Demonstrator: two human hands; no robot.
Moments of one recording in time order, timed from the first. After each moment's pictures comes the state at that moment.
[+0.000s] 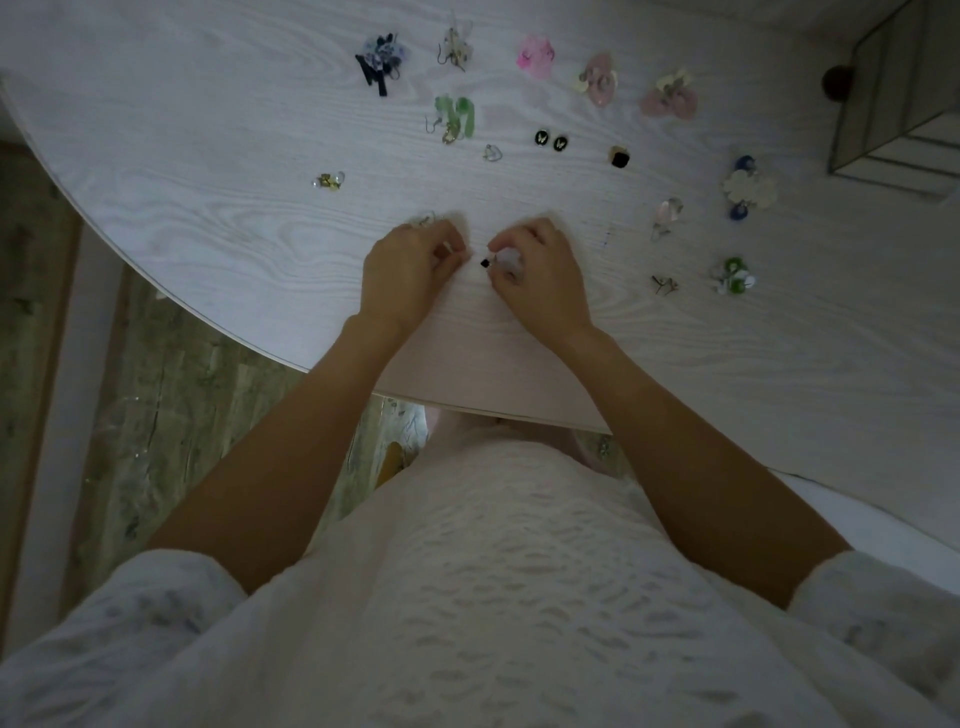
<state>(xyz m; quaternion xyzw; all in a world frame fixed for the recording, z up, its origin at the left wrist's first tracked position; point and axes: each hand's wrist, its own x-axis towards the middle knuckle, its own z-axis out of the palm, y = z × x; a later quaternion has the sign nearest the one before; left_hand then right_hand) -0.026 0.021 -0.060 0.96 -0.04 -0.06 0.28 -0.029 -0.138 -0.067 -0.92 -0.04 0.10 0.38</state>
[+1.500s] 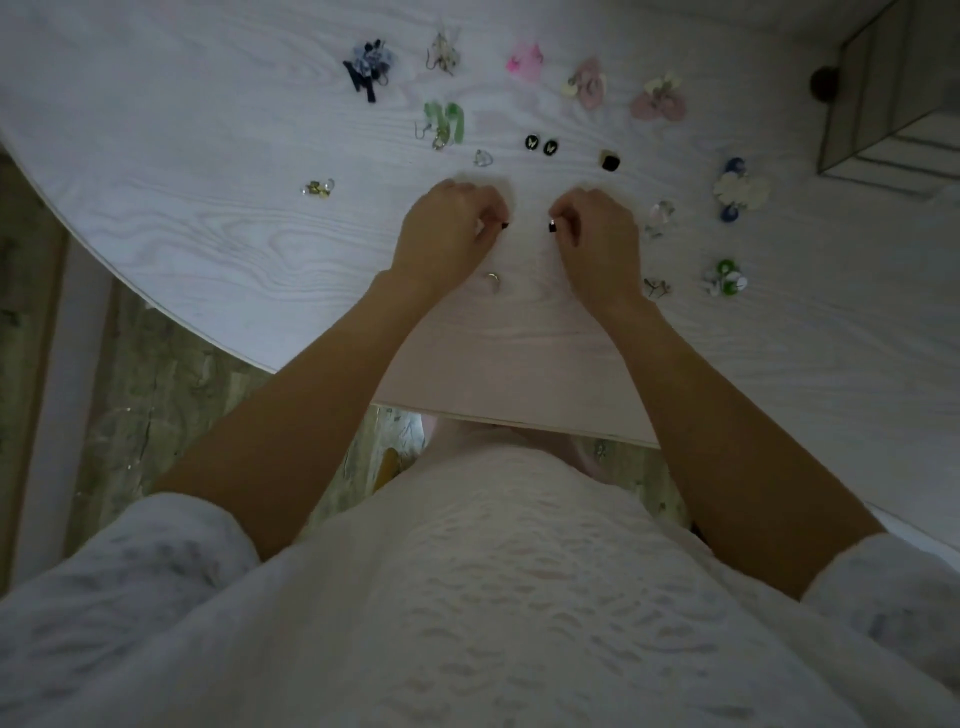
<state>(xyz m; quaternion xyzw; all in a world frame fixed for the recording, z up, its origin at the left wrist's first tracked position) 0.012 -0.011 -0.053 0.95 -0.12 -0.06 0.28 0.007 -0.183 -0.067 -0.95 0.00 0.03 0.30</state>
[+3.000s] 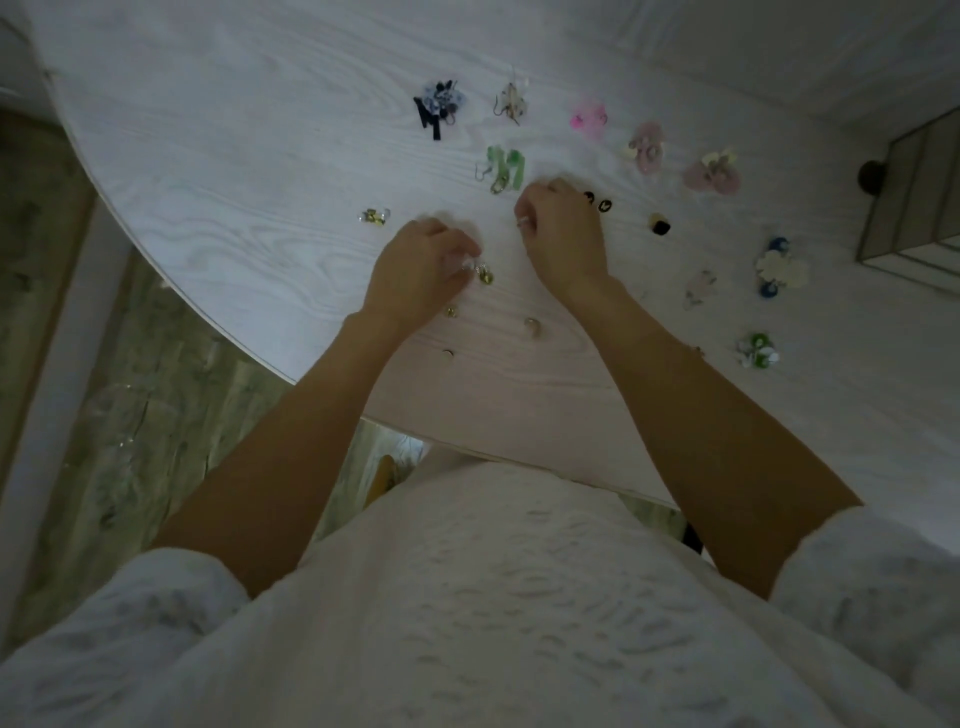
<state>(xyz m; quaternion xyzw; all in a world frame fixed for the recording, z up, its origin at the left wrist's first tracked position) 0.011 0.056 -0.061 0.95 -0.04 -0.09 0.29 0.070 -0.106 -0.063 -0.97 -0.10 0.09 0.22</state>
